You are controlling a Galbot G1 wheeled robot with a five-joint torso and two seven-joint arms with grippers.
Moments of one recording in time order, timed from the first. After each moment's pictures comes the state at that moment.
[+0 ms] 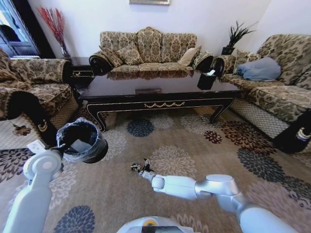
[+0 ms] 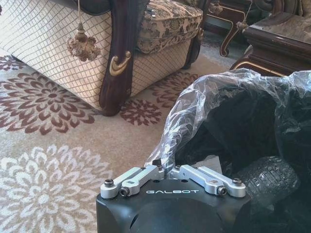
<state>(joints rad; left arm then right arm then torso) 1.18 -1.03 -0.90 -2.08 -1.28 0.72 -1.01 -0.31 1.33 -1.31 0.99 0.60 -0.06 0.46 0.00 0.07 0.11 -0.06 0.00</state>
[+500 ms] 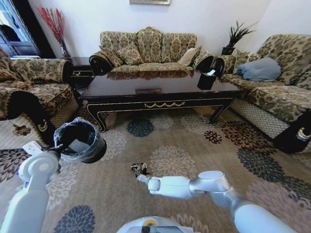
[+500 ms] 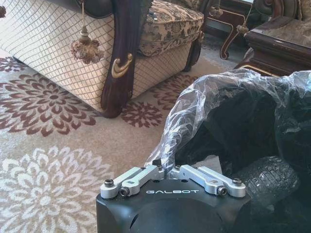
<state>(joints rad) 1.20 -1.03 -0.93 -2.09 -1.28 0.72 -0.98 -0.30 1.41 -1.40 0.95 0.68 -0.10 0.46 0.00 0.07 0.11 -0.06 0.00</state>
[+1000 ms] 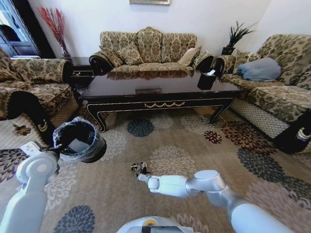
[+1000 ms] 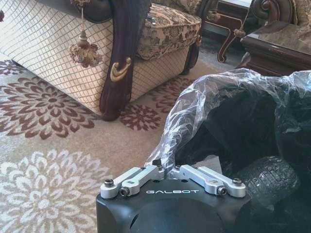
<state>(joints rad) 1.21 -1.02 -0.93 -2.10 -1.28 0.72 -0.98 -0.28 1.45 -1.43 0.85 0.66 -0.06 0.41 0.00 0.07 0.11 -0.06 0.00</state>
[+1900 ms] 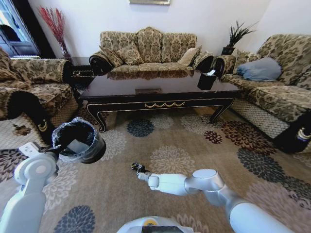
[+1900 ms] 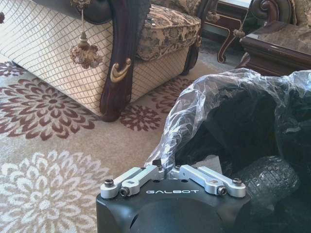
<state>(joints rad) 1.22 -1.02 -0.93 -2.11 -1.28 0.72 -0.98 -0.28 1.44 -1.42 0.84 0.61 0.02 0.37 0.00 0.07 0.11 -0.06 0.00</state>
